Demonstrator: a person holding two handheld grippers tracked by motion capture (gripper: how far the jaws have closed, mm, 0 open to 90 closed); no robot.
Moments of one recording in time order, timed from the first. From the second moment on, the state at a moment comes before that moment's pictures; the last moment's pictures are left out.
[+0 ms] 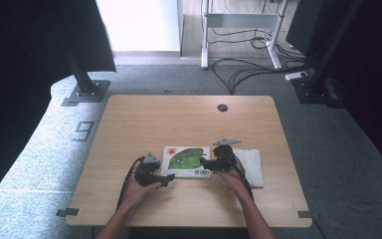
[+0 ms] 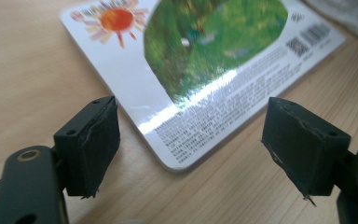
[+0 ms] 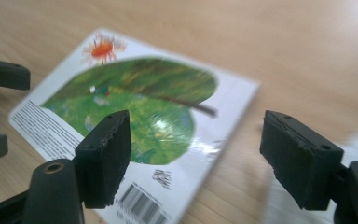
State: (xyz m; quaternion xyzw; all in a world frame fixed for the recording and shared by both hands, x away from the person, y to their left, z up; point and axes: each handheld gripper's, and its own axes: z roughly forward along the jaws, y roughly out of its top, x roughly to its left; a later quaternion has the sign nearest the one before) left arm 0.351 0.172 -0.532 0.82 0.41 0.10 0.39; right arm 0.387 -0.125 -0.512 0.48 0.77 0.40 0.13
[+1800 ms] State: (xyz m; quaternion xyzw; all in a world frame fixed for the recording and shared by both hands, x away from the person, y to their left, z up) left arm 0.357 0.185 -0.539 0.80 0.46 0.14 0.35; right arm 0.370 -0.093 -0.497 0.41 0.79 0.41 0.19
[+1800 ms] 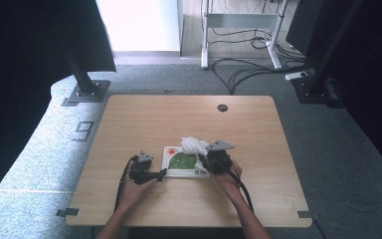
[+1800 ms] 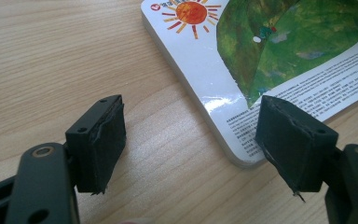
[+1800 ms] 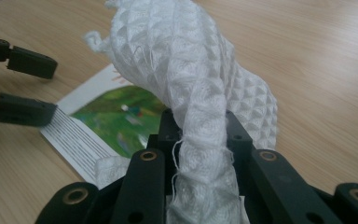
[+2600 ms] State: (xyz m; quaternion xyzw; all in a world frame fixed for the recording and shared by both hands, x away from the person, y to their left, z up) left arm 0.356 0.186 -0.540 0.80 0.47 0.14 0.35; right arm 0.424 0.007 -0.537 0.39 0.81 0.42 0.11
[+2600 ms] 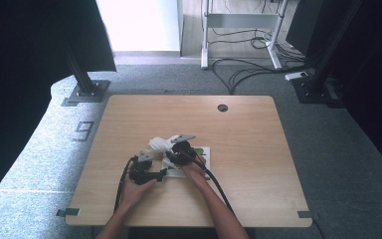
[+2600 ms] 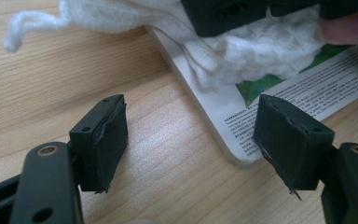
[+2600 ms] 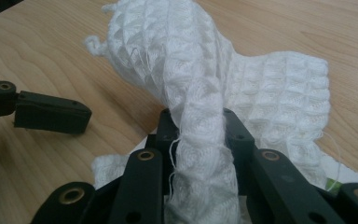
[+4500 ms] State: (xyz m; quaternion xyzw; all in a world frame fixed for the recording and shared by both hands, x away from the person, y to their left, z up) left arm 0.355 0.185 -0.539 0.80 0.46 0.14 0.35; right arm 0.392 -0.040 -0.541 0.42 0.78 0.44 0.14
